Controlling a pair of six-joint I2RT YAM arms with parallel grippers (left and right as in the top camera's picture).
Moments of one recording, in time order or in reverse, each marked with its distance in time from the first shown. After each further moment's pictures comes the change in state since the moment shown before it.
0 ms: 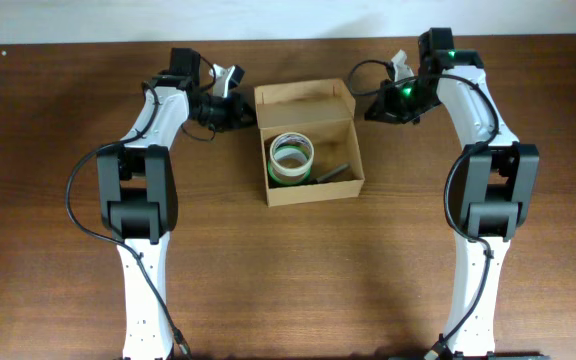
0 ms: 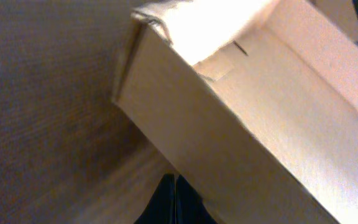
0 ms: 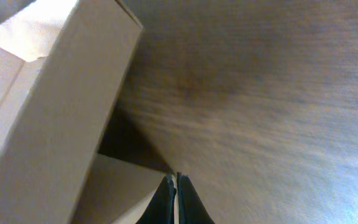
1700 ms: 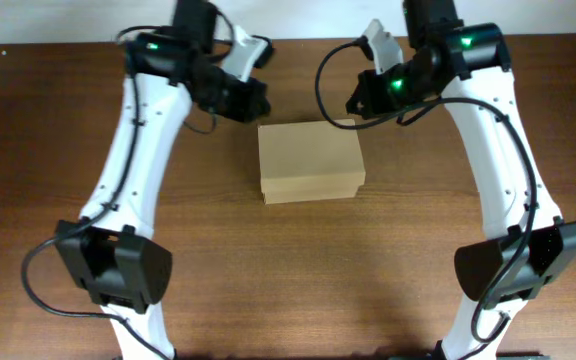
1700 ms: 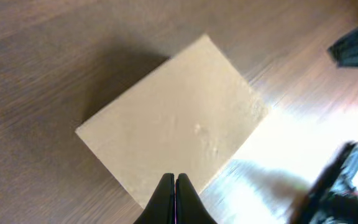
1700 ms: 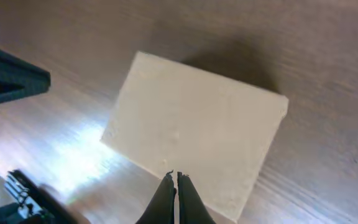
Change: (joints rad) left arm -0.188 -0.524 0.059 -0.531 -0.383 0.214; right arm 0.206 -0.475 0.006 -0.324 0.156 -0.134
